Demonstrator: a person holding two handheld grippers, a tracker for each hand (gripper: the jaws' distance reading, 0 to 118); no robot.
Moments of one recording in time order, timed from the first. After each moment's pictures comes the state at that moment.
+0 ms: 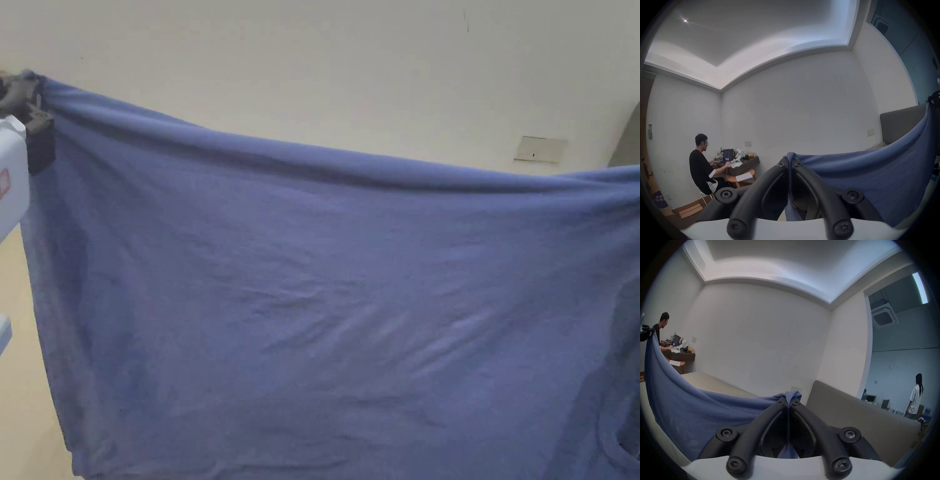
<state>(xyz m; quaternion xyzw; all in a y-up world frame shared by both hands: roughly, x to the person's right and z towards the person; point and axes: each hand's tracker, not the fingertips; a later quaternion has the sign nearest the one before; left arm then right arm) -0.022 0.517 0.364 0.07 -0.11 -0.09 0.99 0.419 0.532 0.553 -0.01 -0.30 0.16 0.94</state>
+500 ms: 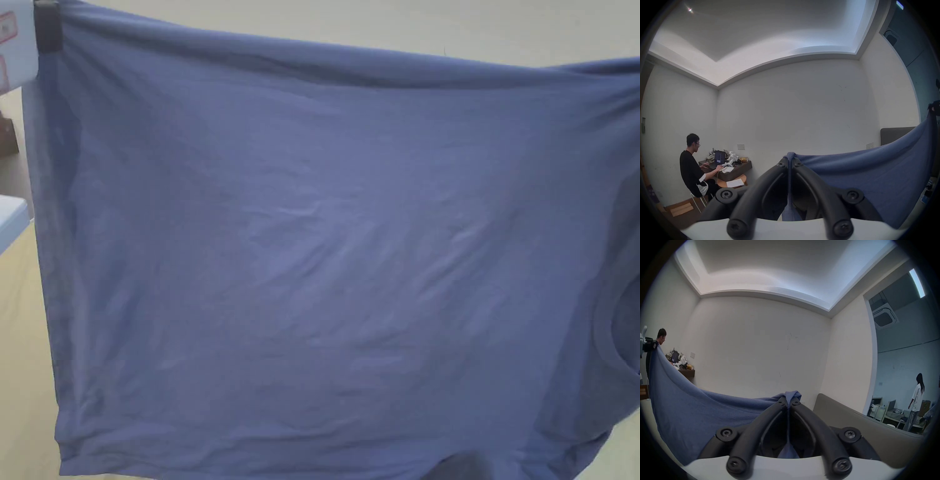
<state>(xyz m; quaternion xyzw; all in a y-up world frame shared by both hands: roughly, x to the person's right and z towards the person) 0.004 0.614 0.270 0.06 -0.13 -0.05 0.99 0.465 0.638 0.490 0.03 -0.28 0.14 0.95</state>
